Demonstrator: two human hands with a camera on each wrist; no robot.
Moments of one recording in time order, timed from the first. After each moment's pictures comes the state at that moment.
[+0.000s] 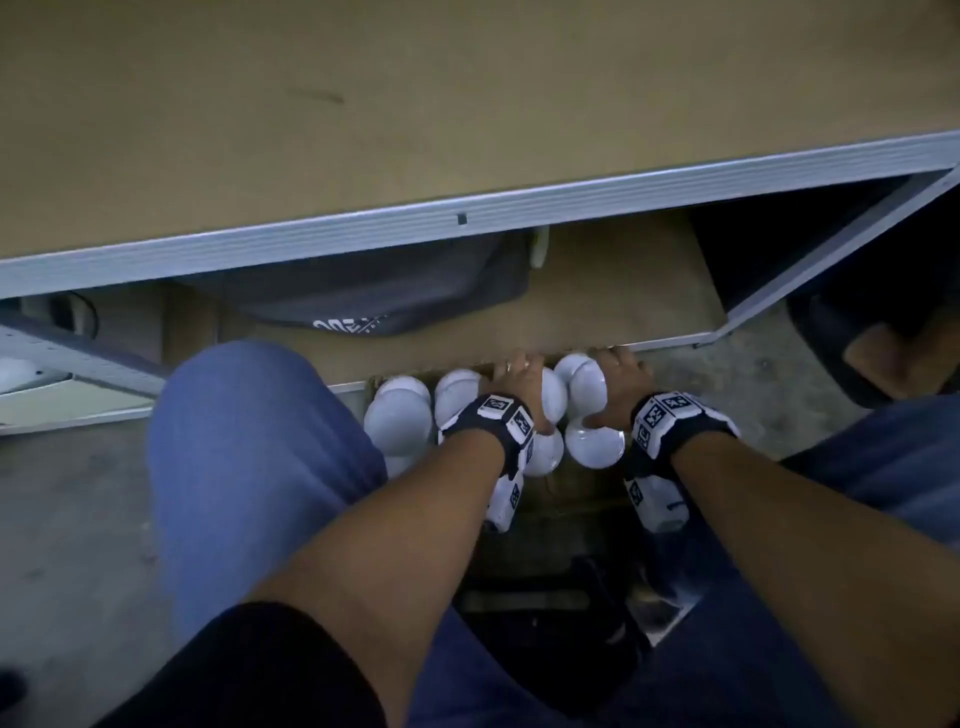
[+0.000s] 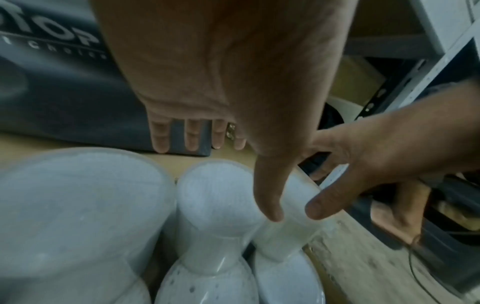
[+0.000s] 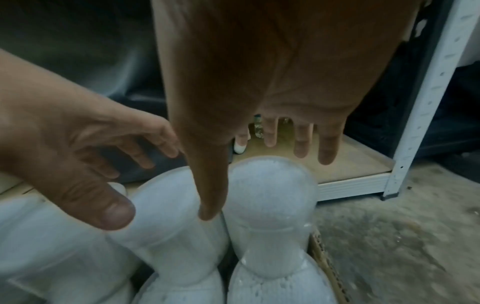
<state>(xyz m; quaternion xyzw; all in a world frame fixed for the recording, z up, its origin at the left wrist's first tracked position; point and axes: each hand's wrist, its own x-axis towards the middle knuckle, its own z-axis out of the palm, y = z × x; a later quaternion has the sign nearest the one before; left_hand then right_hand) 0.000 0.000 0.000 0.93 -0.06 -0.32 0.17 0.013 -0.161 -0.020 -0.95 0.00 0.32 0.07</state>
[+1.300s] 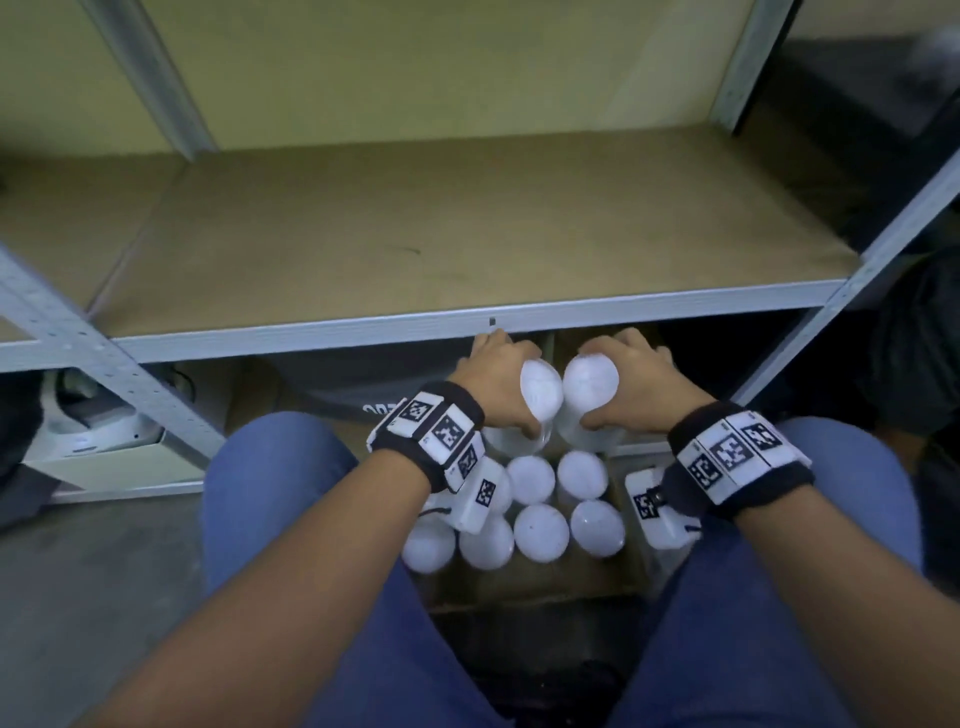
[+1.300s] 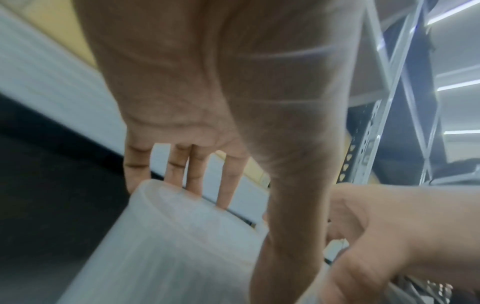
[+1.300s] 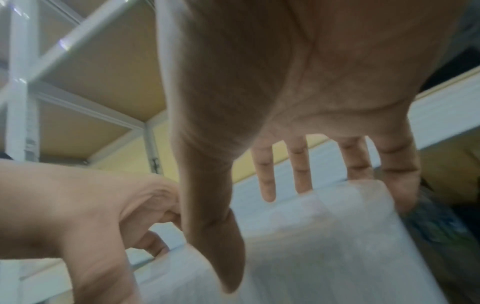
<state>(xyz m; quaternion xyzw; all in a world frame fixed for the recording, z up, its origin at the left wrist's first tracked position) -0.007 0.055 0.212 0.96 -0.12 -0.17 0.19 -0.011 -0.132 0.222 -0.97 -0.05 0.17 0.17</state>
